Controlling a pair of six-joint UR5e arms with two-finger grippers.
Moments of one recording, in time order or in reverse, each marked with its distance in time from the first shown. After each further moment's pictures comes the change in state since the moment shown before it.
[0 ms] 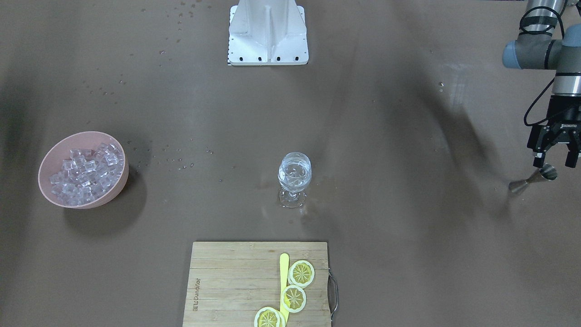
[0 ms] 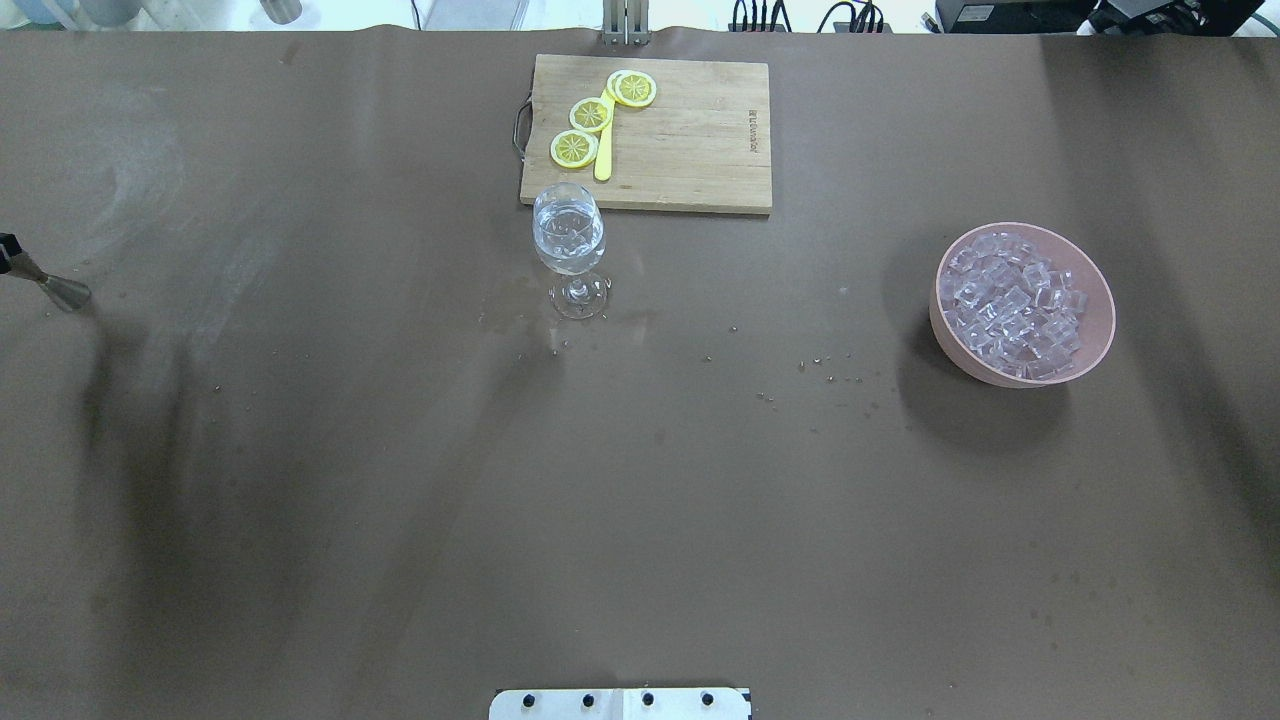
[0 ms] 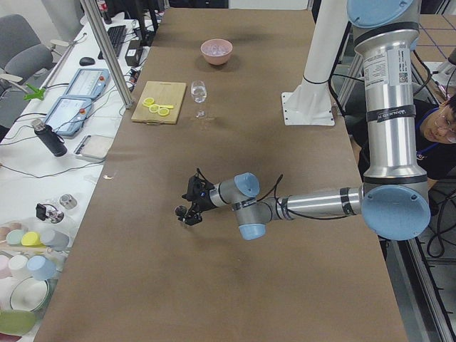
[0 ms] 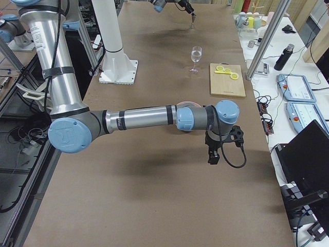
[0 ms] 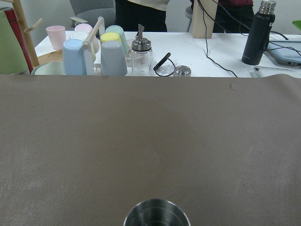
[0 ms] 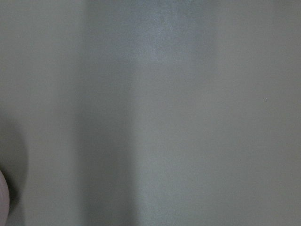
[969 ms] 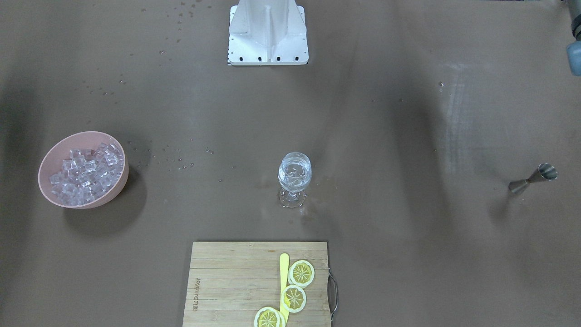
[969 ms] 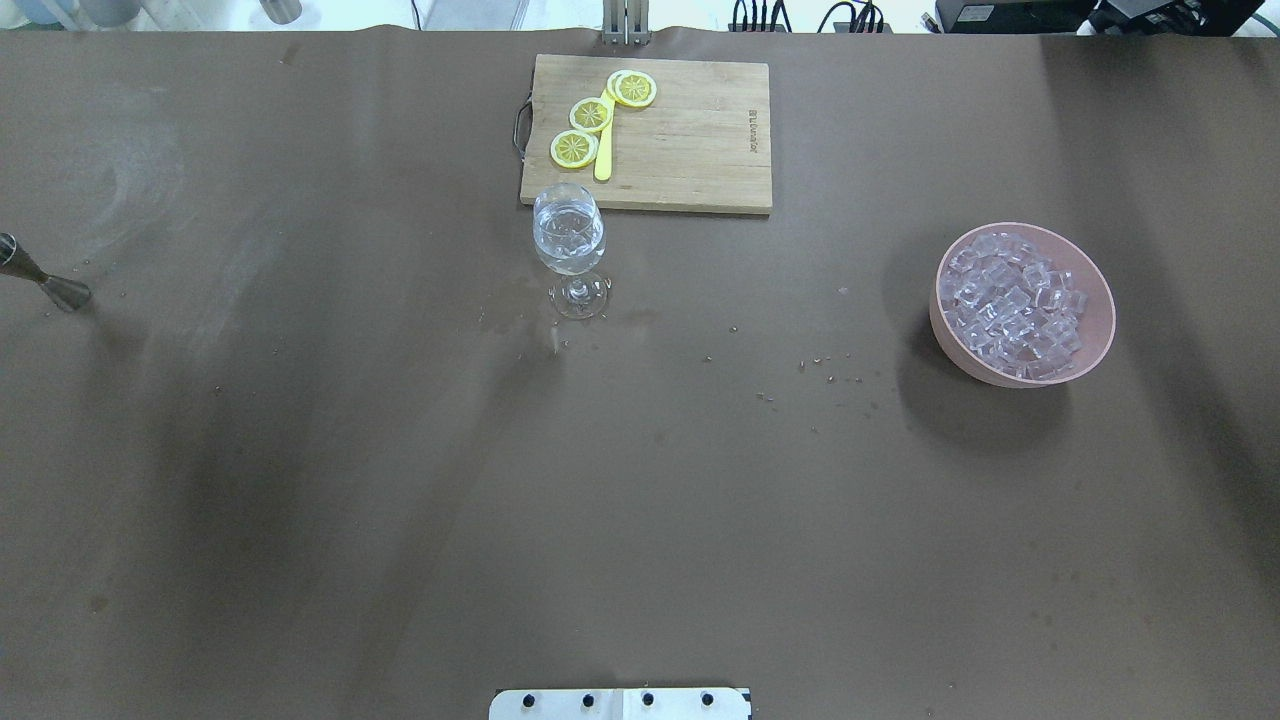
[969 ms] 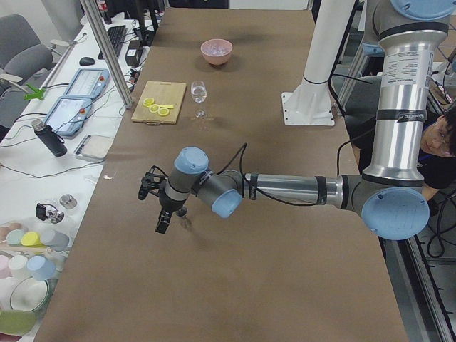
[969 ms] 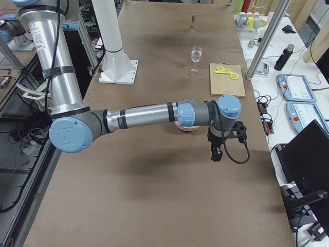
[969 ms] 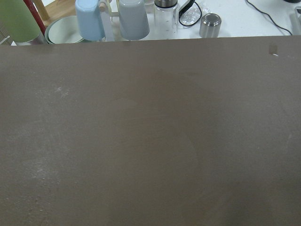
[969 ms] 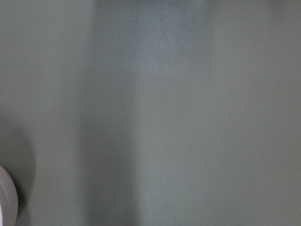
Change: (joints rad) left arm -0.445 -0.200 -0.130 0.934 -0.501 0.632; right arm 0.011 0.028 0.020 -0.028 -0.003 0.002
